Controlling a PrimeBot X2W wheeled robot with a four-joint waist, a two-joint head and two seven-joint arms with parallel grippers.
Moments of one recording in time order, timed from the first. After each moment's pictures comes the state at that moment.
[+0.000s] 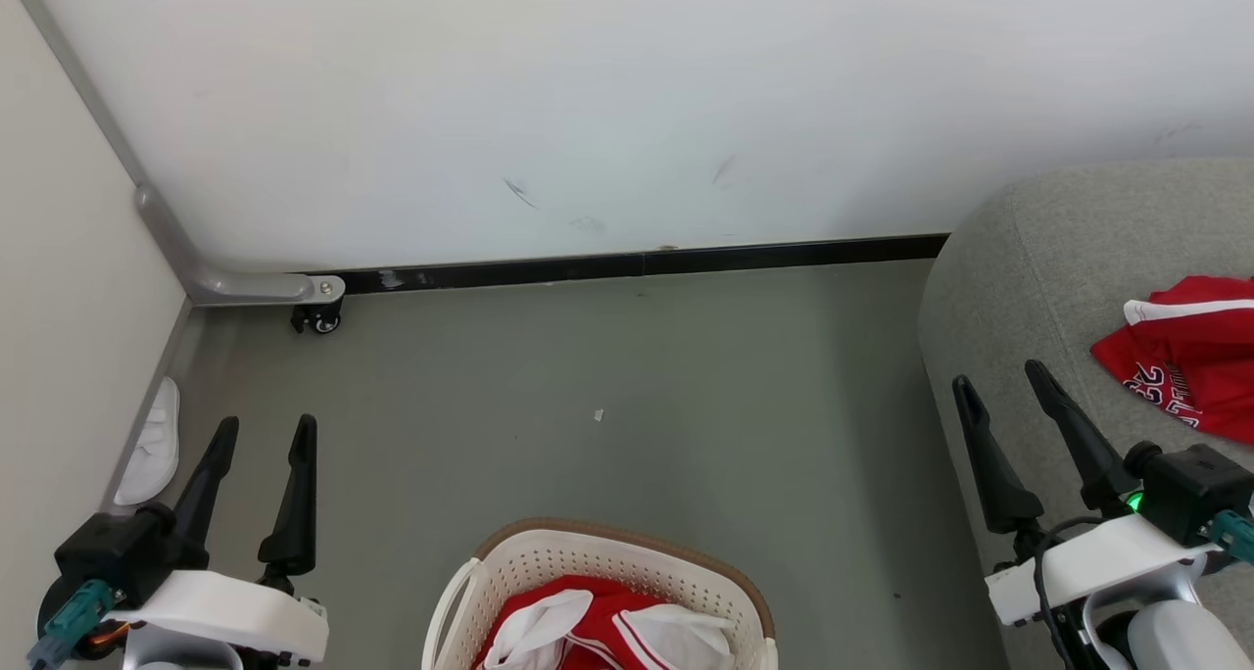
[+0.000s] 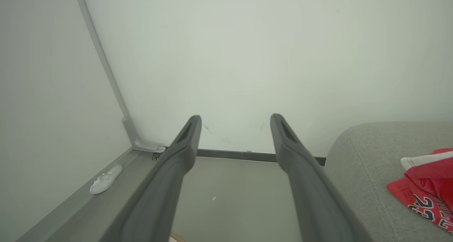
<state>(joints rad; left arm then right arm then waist) -0.11 0.32 -0.26 0.08 -0.65 0.10 -0.25 -0.06 -0.15 0.07 0.04 0.22 0.13 -0.26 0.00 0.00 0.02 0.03</state>
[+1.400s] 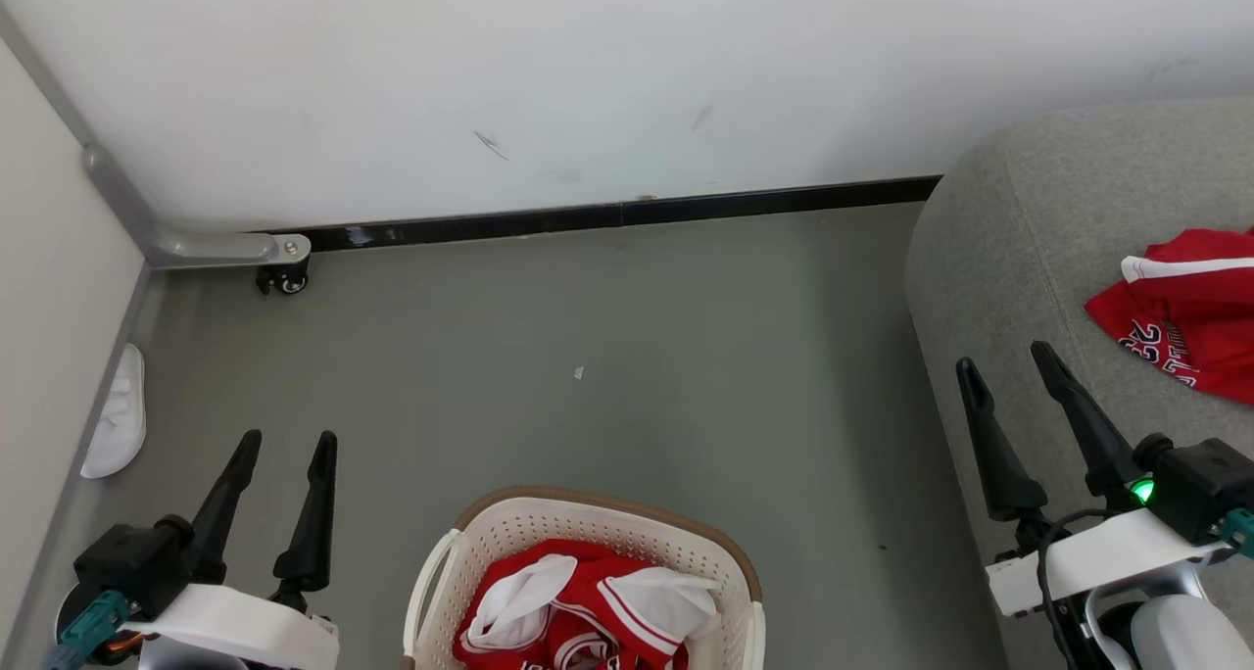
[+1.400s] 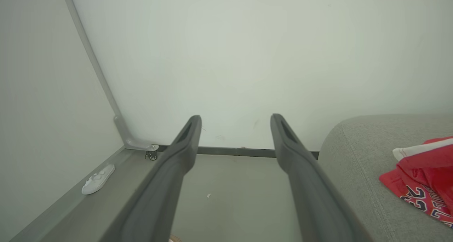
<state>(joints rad) -0.09 0.28 -0.24 0.11 -0.61 0.03 -0.25 -0.06 -0.13 0.04 -0.02 0.19 0.13 -0.26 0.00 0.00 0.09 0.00</state>
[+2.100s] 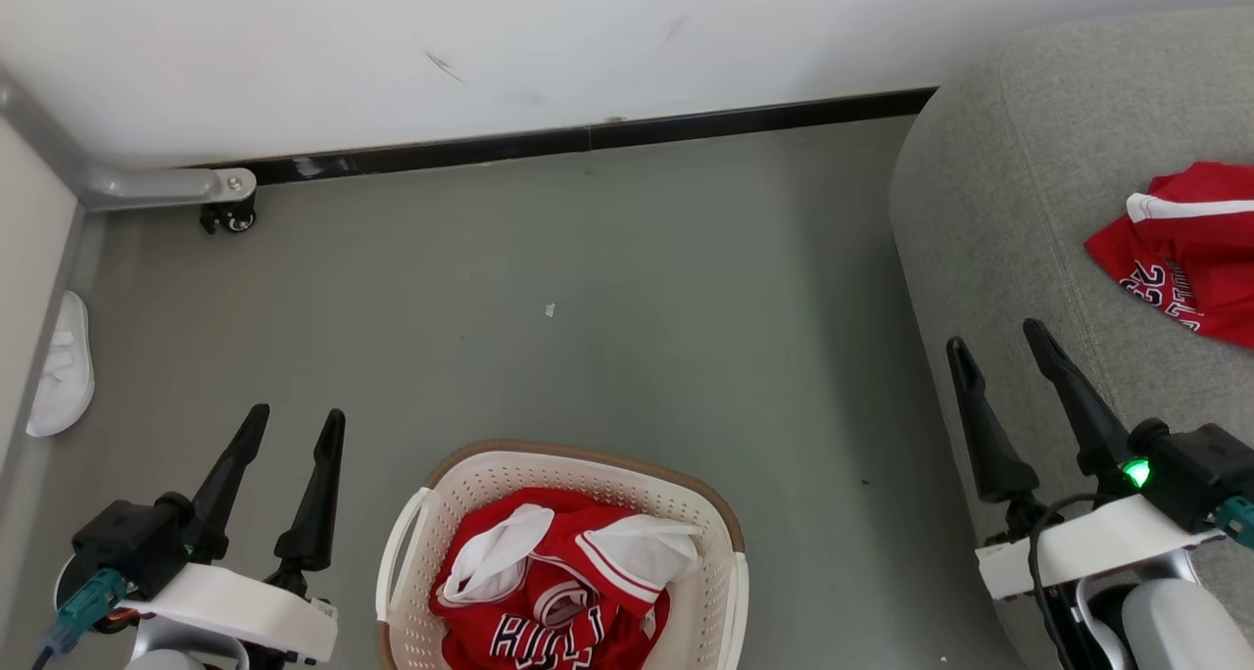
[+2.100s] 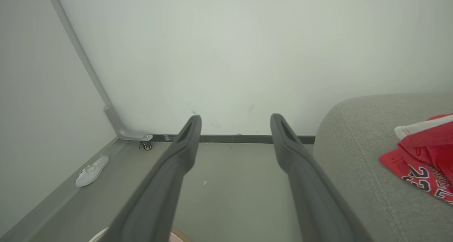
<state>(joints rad) -0.12 0.29 -0.24 0.11 -0.59 -0.03 -0.25 -0.07 -0.11 0.05 -0.05 0.17 0.13 -0.26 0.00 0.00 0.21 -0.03</state>
